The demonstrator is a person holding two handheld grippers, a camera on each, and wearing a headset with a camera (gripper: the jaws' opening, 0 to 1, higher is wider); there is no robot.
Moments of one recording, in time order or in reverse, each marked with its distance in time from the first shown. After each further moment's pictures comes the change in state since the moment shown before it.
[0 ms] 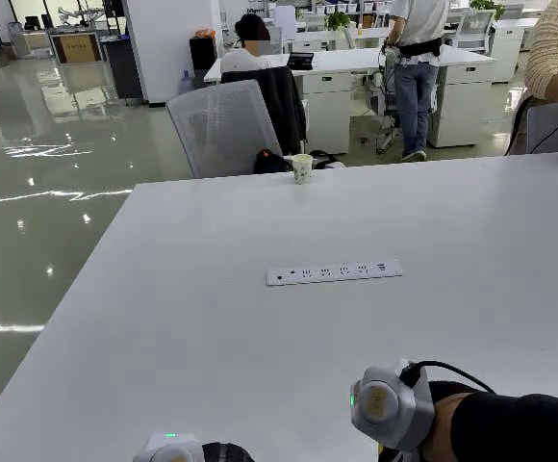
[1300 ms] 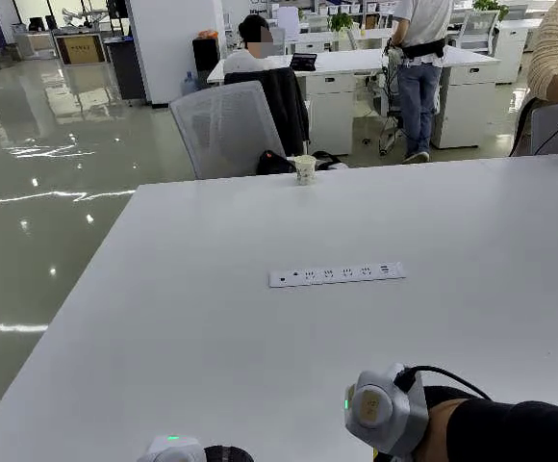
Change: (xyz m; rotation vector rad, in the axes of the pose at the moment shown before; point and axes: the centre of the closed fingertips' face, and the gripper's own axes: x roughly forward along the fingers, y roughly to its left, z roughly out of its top) left arm -0.001 0.001 -0.002 -0.002 0.000 -0.002; right arm 0.005 0.005 0.012 0.005 -0.013 0.000
